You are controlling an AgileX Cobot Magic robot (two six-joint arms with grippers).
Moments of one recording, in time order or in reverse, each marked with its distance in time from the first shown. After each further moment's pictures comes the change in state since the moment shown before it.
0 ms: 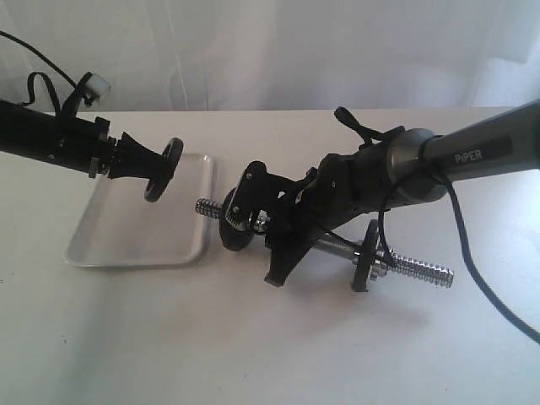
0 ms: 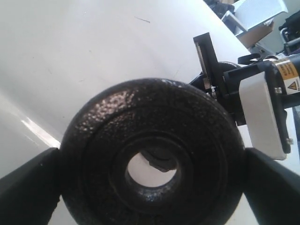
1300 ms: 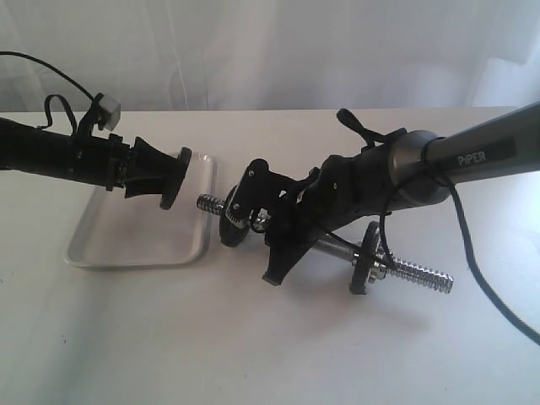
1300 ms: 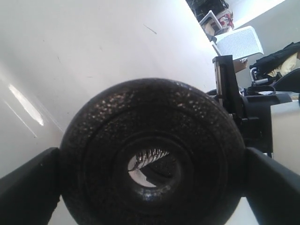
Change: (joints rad) left arm -0.006 0.135 -0.053 -0.102 0.022 -0.116; right arm 0.000 -0.016 0.015 0.036 -0.032 0.002
